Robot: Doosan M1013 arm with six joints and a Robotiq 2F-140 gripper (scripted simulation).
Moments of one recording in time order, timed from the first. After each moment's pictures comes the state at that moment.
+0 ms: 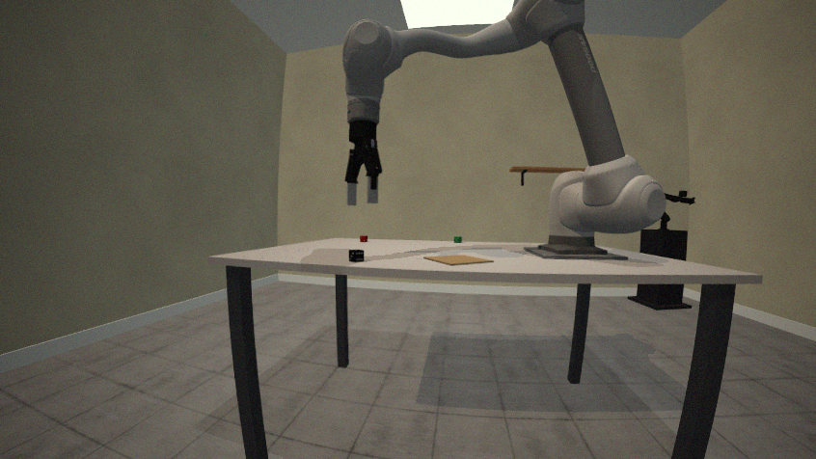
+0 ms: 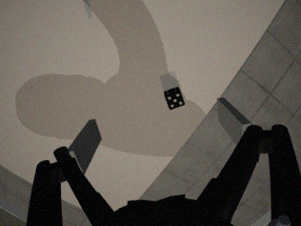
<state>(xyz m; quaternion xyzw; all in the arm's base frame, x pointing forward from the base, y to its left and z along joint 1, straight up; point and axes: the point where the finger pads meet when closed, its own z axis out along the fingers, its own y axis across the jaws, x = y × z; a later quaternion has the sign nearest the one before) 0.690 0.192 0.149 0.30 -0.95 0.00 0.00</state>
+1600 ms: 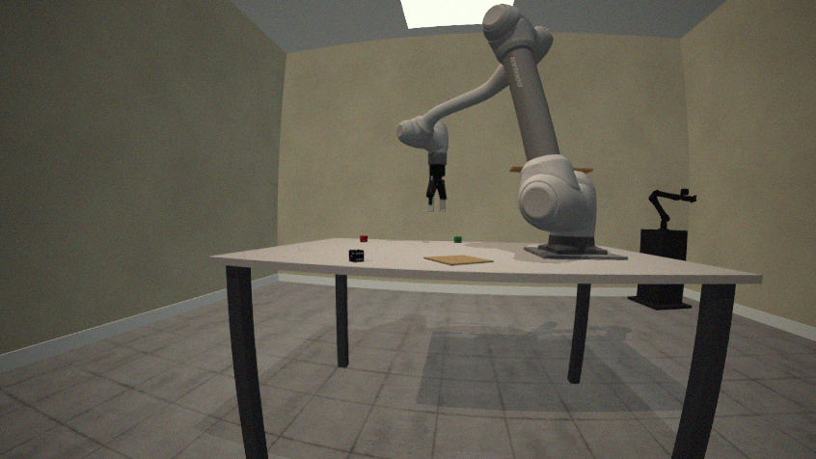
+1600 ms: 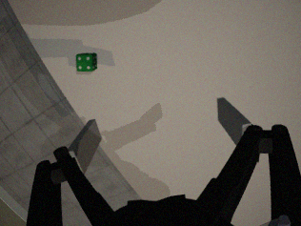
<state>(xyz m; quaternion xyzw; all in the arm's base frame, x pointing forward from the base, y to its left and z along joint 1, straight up) 0.459 -0.404 0.144 -0.21 -0.98 0.00 0.00</state>
